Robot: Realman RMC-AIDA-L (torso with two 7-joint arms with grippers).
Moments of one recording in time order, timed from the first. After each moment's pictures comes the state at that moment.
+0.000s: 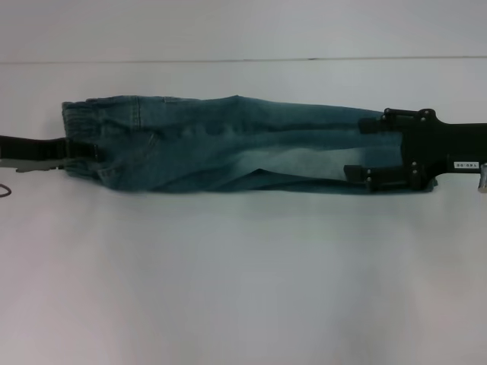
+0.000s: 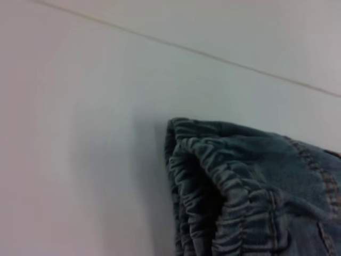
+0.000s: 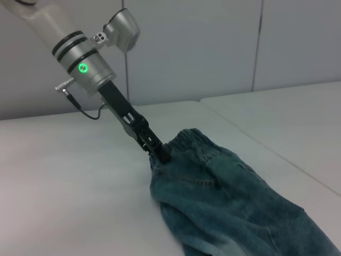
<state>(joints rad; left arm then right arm) -0.73 -2.01 0.49 0.64 2.61 1.12 -2.36 0.61 1.99 -0.68 -0.65 -2.05 -1.54 1.21</state>
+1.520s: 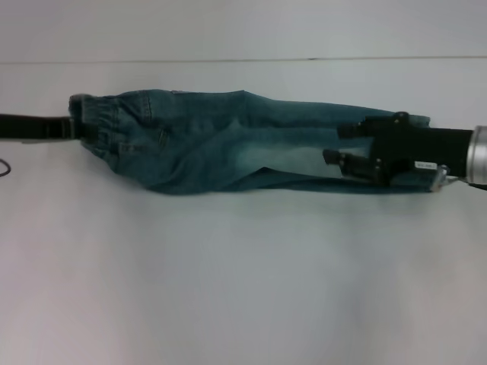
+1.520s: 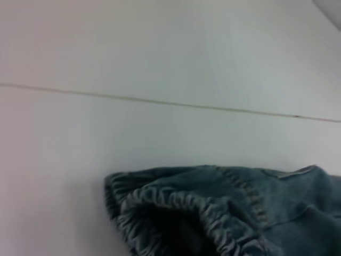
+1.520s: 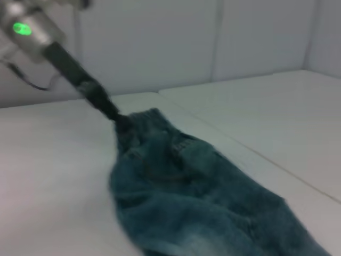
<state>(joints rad) -0.72 -2.02 0.50 0.74 2.50 1.25 -2.21 0.62 2.07 -0.67 -0.60 -2.03 -1.33 1.17</state>
